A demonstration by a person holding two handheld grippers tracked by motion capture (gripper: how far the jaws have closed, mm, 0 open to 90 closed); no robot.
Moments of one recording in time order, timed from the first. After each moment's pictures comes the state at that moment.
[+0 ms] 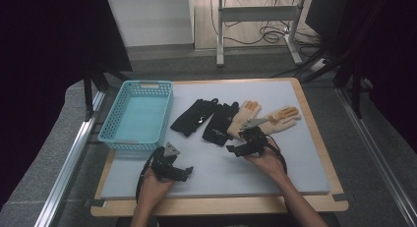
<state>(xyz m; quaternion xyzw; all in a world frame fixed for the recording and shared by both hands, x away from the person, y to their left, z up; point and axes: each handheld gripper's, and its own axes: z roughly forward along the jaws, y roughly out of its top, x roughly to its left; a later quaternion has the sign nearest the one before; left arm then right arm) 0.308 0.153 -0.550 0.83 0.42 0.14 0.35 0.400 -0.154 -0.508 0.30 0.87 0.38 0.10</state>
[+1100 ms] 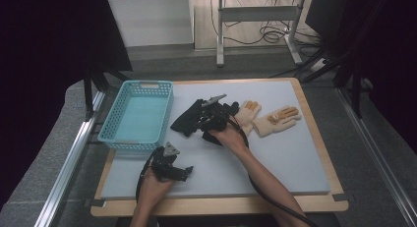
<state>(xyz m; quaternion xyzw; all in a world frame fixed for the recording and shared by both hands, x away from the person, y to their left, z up) 0.308 0.154 -0.550 0.83 0.42 0.14 0.35 0.478 -0.034 -0.503 0.29 0.87 0.37 0.11</state>
